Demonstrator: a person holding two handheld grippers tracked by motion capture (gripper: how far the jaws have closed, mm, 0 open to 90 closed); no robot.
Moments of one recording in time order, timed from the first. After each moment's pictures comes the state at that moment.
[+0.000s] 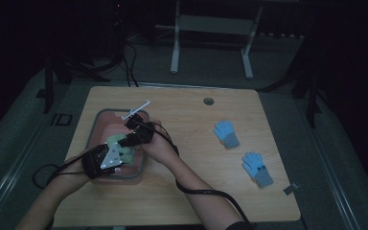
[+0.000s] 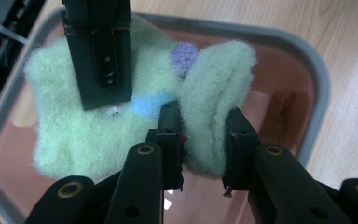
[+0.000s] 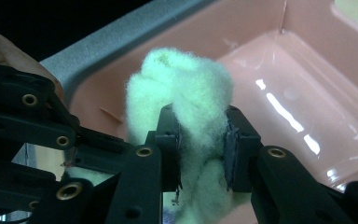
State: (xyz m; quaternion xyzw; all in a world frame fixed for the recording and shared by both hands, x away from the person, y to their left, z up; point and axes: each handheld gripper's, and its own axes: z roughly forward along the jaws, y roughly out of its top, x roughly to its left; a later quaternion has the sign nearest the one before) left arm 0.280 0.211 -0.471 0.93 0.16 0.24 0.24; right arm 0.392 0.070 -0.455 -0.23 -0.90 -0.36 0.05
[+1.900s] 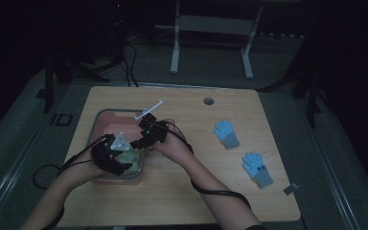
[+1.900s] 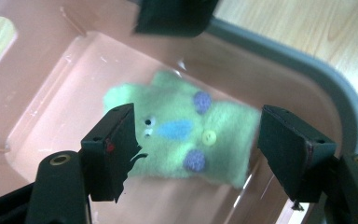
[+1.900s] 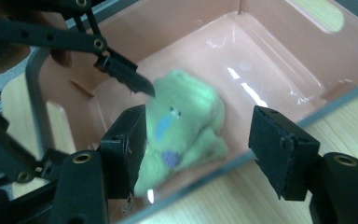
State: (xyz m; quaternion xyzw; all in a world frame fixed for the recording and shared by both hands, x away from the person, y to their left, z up) left arm 0.308 0.198 -0.471 0.92 0.26 0.16 0.25; right arm 0.392 0.031 -0.447 -0.24 -0.91 -0.34 0.01
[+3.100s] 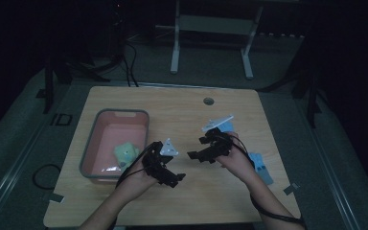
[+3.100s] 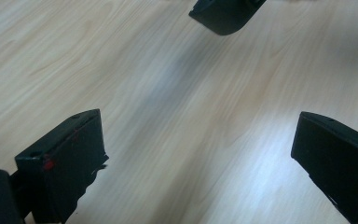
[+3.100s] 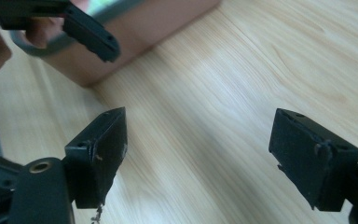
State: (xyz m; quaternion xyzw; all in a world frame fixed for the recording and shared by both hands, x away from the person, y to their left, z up) left arm 0.294 0.061 -0.476 0.88 0.27 0.10 0.37; right arm 0.367 -0.152 -0.452 -0.28 -0.89 -0.36 -0.03
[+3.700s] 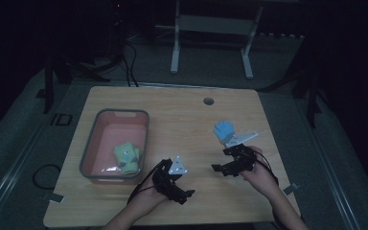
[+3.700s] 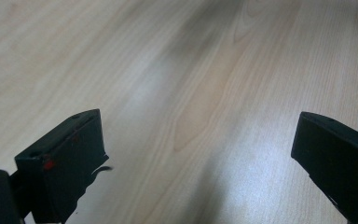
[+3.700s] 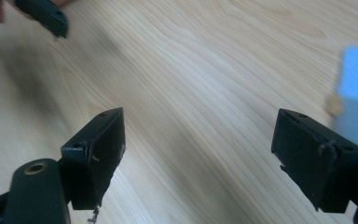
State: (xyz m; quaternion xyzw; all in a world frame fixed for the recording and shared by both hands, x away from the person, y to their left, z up) left arm 0.269 0.038 -0.525 0.88 0.26 0.08 0.38; right arm 0.343 -0.227 -0.484 -0.30 -0.89 -0.33 -0.07
